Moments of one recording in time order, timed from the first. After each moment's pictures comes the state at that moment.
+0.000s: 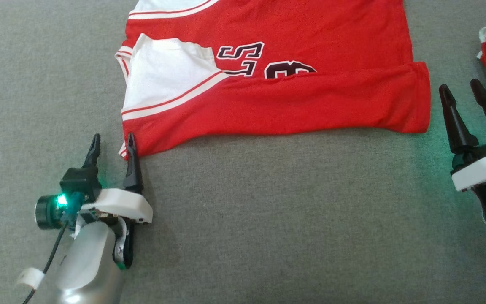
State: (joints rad) left arm -0.41 0.12 -0.23 0.62 -0.29 0.08 -0.24; right arm -0.42 -0.59 0.45 0.39 0.78 0.13 -0.26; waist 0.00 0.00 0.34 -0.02
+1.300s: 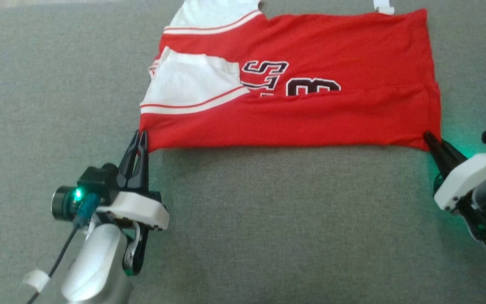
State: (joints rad) left arm -0.37 0.14 -0.32 0.46 -0.31 0.04 -0.17; right arm -0.51 -0.55 0.66 0.68 0.95 0.13 -0.06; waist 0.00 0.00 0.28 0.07
